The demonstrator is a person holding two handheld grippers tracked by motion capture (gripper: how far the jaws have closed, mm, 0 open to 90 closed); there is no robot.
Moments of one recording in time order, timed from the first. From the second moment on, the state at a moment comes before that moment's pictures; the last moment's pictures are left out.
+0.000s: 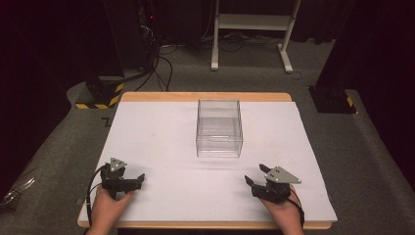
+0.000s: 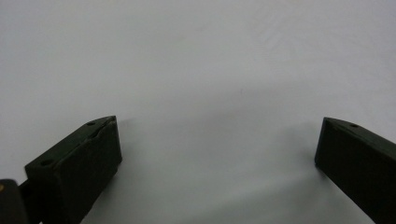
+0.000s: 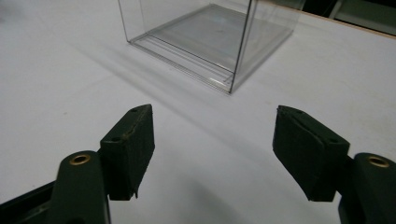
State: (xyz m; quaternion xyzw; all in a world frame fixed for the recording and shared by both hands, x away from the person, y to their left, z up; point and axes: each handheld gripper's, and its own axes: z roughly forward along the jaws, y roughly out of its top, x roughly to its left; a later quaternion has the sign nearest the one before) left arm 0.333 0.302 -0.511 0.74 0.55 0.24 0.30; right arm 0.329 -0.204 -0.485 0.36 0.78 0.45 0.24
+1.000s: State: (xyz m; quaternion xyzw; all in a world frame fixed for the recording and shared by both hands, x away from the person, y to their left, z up) left arm 0.333 0.302 -0.511 0.74 0.55 0.24 0.30; right arm 0.362 -0.155 -0.471 0.37 0.78 0.48 0.19
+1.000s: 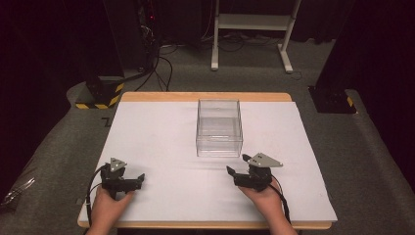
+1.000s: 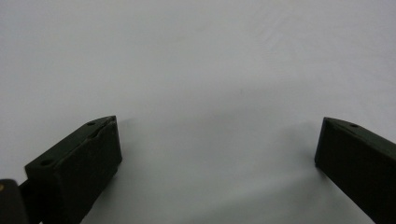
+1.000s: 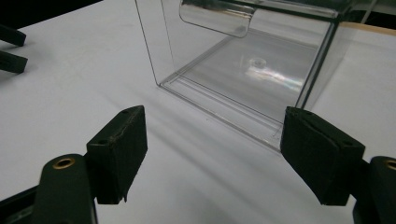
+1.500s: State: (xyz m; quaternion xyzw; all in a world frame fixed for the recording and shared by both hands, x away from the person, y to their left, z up) left arm 0.333 0.302 -0.511 0.74 0.55 0.23 0.30; right arm 0.379 -0.136 -0.463 0.36 0.78 0.48 0.19
